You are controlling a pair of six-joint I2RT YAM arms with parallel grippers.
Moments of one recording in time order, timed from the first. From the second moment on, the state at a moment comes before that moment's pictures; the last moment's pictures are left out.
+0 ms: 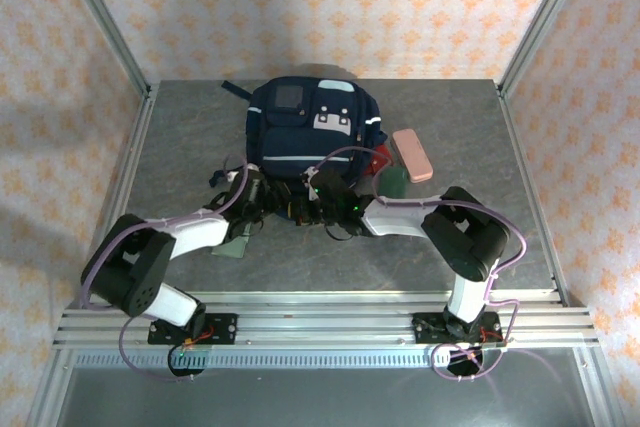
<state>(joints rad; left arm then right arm) -0.41 1.50 0.58 0.16 -0.01 -0.93 0.87 1.80 0.96 0.17 -0.24 0.72</state>
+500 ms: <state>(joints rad) -0.35 1.49 0.63 0.13 0.02 -0.90 0.82 1.67 0.86 0.13 -0.15 0.65</state>
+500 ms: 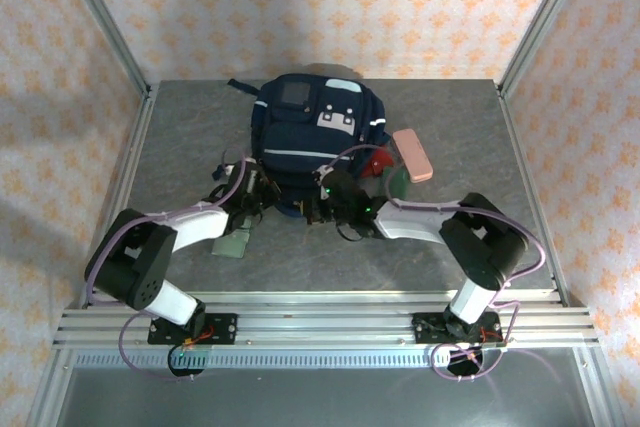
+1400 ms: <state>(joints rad) -0.28 1.35 0.63 0.05 0.05 -0.82 0.87 1.56 0.87 0.10 -0.14 0.69</state>
